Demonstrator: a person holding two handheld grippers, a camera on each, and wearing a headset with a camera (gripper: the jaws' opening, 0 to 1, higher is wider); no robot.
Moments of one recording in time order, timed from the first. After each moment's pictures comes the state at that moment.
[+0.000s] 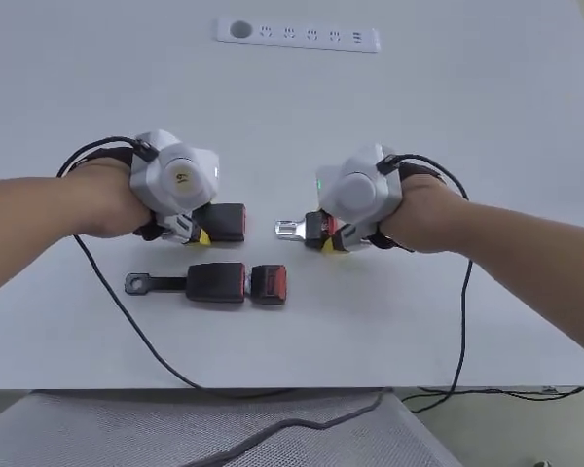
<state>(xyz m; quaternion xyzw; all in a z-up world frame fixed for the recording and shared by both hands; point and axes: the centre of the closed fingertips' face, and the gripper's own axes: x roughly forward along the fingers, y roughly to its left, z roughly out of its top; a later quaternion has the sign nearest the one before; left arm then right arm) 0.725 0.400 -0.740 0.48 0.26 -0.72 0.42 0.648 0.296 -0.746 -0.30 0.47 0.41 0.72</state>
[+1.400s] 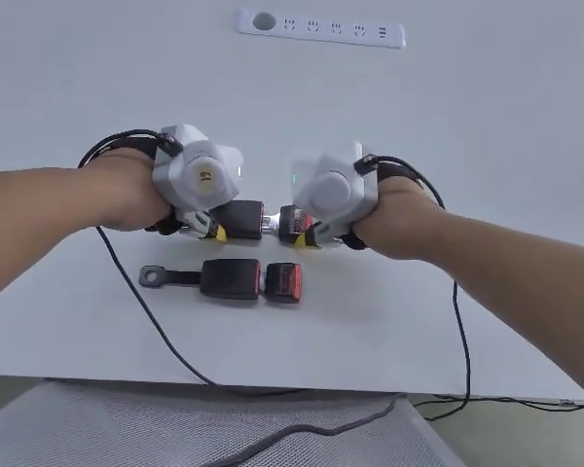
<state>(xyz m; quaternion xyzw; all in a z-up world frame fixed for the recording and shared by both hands) 0.724 0.400 -0.740 0.49 0.25 -0.73 0.41 0.682 0.339 -0.744 -0.29 0.44 0.41 0.74</state>
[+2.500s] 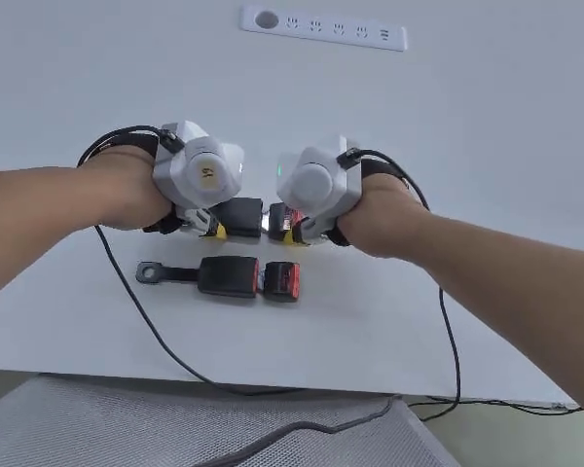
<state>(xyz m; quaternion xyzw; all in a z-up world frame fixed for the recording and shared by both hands) 0.723 0.401 -0.741 0.48 0.25 -0.73 0.42 0.687 0.351 -0.741 -0.29 0.46 0.40 0.74</state>
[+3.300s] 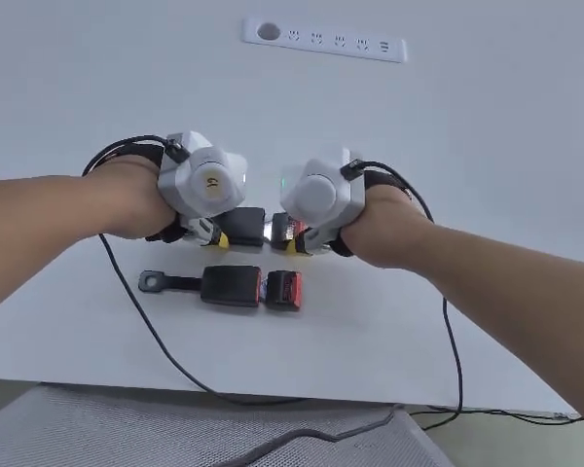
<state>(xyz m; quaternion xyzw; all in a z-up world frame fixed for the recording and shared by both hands) 0.723 0.400 -0.742 0.48 0.25 -0.73 0.42 0.687 0.348 -0.745 -0.29 0.46 0.40 0.74</state>
